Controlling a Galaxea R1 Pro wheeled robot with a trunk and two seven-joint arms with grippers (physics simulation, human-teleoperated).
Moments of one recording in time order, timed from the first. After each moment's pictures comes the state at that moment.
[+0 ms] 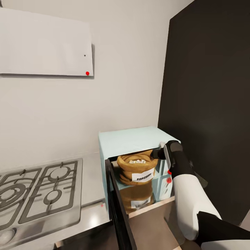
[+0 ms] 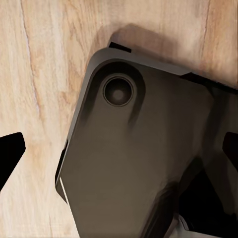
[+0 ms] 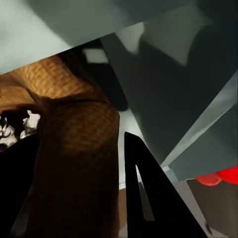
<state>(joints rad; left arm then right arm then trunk) 0.00 0.01 0.02 -0.07 0.32 -0.05 0.00 -0.97 0.17 -0.28 -0.91 0.31 1.04 0.11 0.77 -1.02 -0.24</state>
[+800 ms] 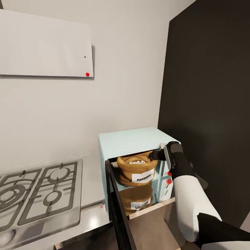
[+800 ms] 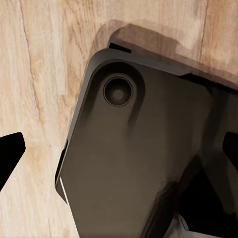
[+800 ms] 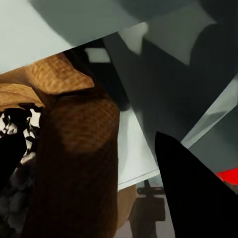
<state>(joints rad) 0.00 0.01 0.02 -0.07 0.32 -0.05 0.00 -0.95 0.17 -0.29 -0.92 0.34 1.04 0.15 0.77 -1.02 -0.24</state>
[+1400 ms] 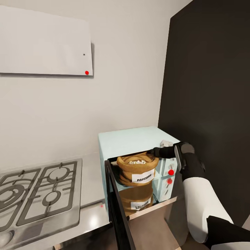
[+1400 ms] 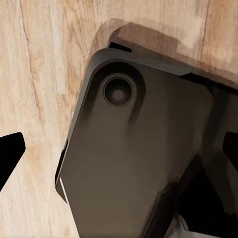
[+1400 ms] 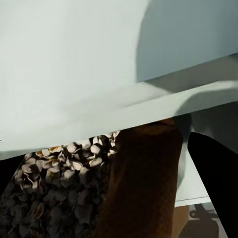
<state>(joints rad) 0.00 0.01 0.02 -0.07 0.32 -0.05 0.00 -0.93 0.08 -0.27 -0.98 0.29 1.04 0.53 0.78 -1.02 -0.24</state>
